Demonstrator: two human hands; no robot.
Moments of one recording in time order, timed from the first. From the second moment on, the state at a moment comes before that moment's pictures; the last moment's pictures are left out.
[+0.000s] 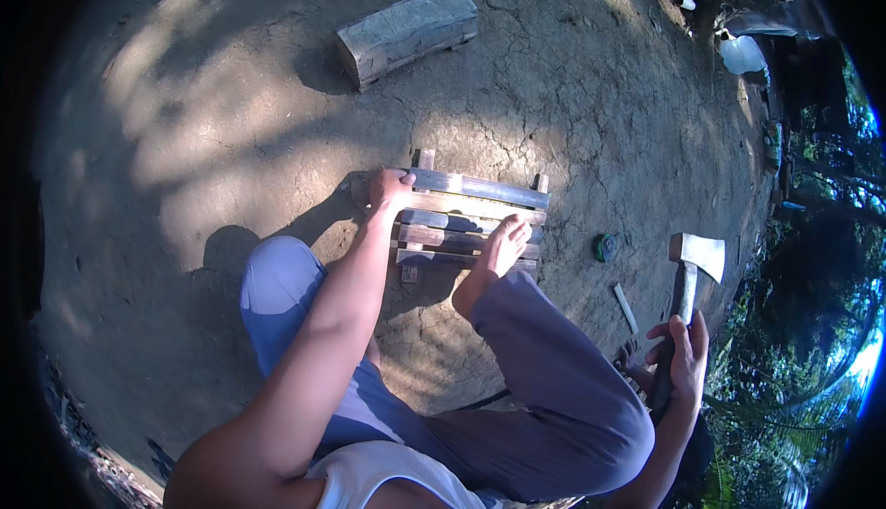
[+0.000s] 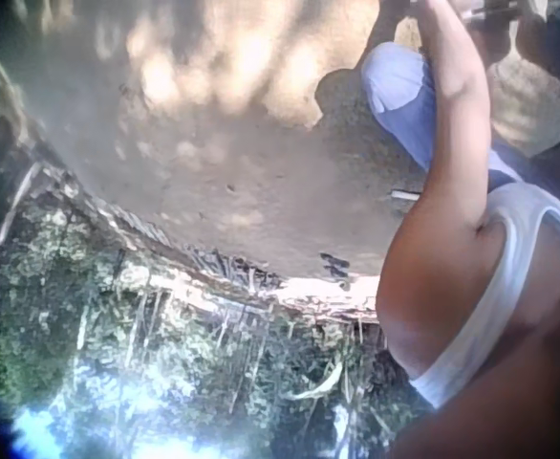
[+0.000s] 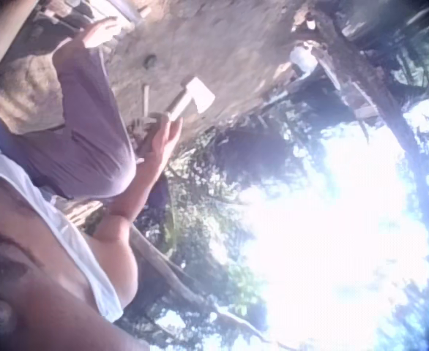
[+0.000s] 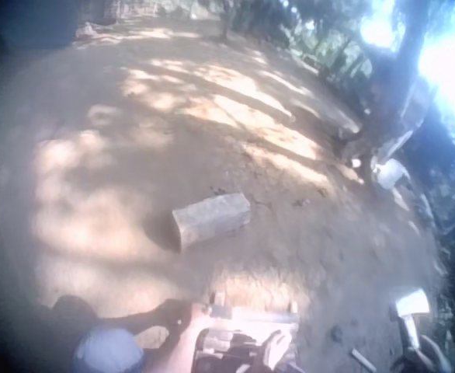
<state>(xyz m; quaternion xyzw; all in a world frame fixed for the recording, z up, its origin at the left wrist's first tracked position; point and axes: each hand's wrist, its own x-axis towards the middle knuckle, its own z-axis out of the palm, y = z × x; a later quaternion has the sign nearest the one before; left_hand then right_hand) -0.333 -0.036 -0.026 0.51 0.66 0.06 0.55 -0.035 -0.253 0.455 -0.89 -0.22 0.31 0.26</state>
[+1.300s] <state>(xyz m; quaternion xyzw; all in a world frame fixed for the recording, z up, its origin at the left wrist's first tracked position) -0.347 -0.048 -0.020 0.52 0.65 0.11 0.54 -0.212 -0.099 0.145 -0.82 -0.47 0.33 0.03</state>
